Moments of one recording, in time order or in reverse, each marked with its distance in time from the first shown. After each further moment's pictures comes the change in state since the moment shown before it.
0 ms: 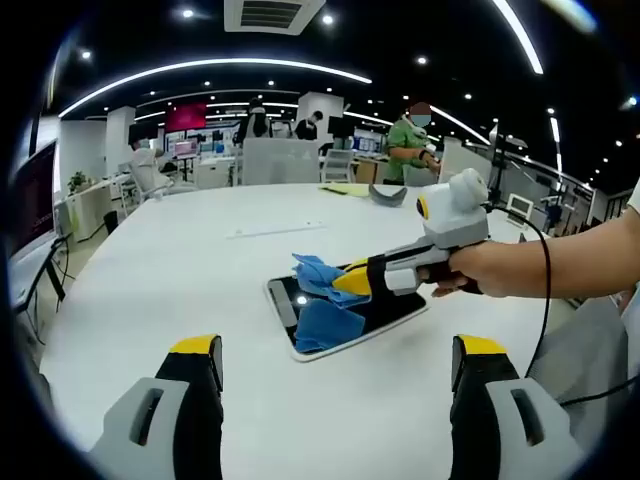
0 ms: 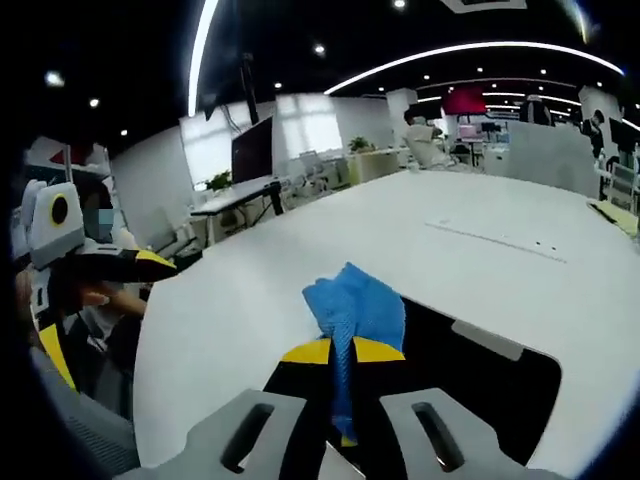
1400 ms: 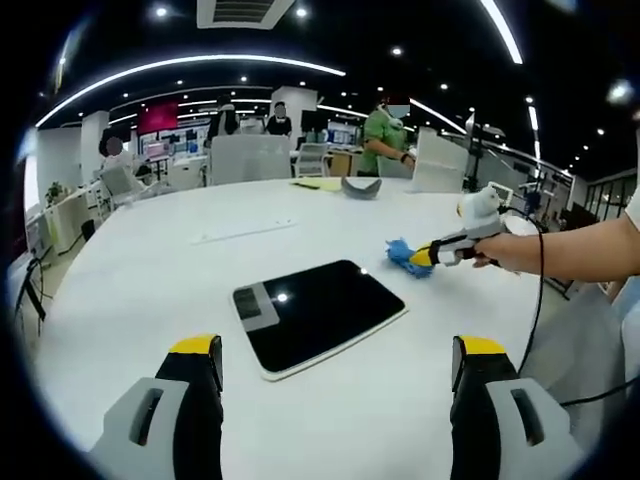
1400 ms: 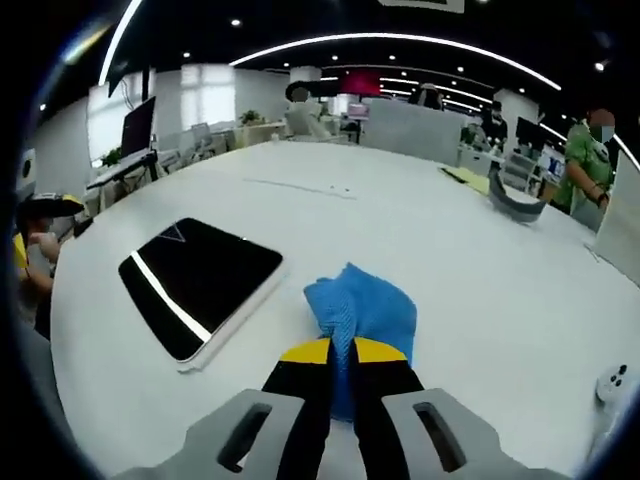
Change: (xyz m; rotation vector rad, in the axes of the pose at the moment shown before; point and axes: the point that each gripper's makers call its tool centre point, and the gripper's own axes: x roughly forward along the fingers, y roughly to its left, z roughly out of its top) left arm 0.029 -0.025 0.007 0.050 0.037 -0.096; right arm -0.150 -0.146 -0.088 0.030 0.156 -0.463
